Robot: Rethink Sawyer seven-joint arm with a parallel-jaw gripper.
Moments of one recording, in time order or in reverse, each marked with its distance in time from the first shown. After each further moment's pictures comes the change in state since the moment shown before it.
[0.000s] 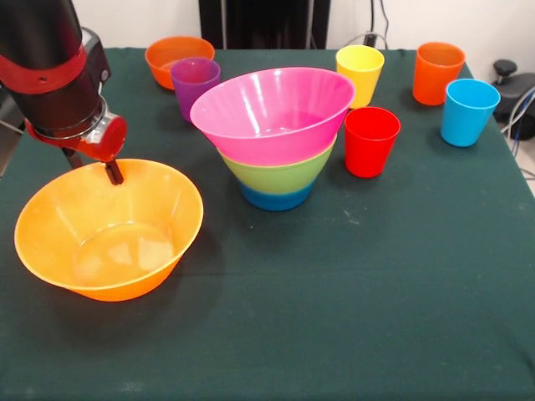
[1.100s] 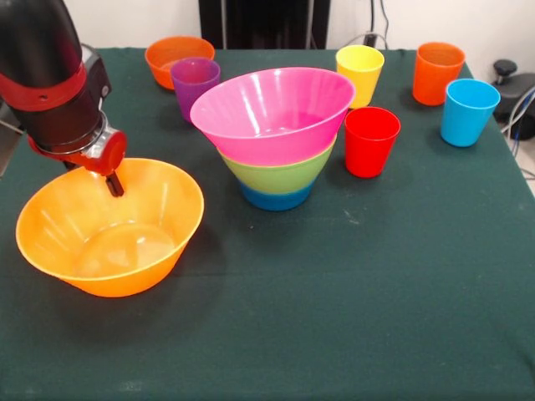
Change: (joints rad) arm 0.000 0.043 0.005 -0.046 0.000 0.000 0.000
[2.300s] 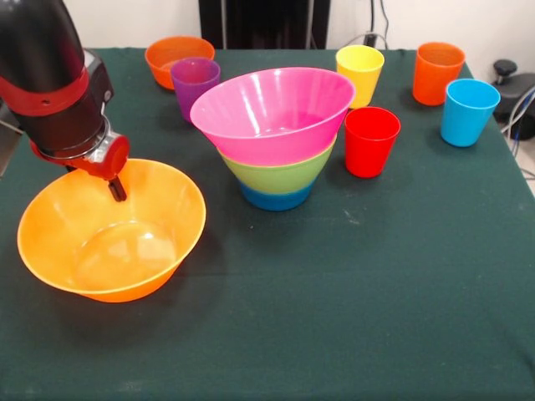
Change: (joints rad) arm 0.000 0.010 0.012 -0.010 0.000 0.000 0.000
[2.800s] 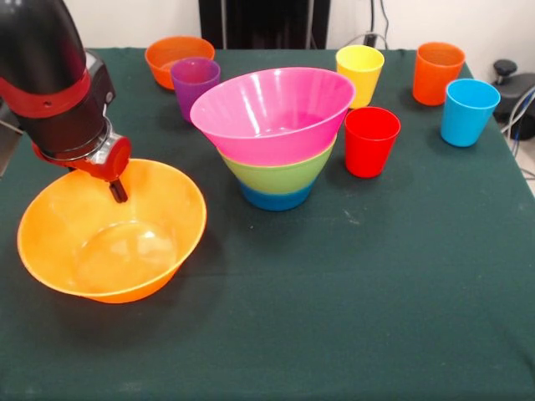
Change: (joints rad) arm 0.000 0.003 0.004 -0.003 0.001 -0.001 0.000
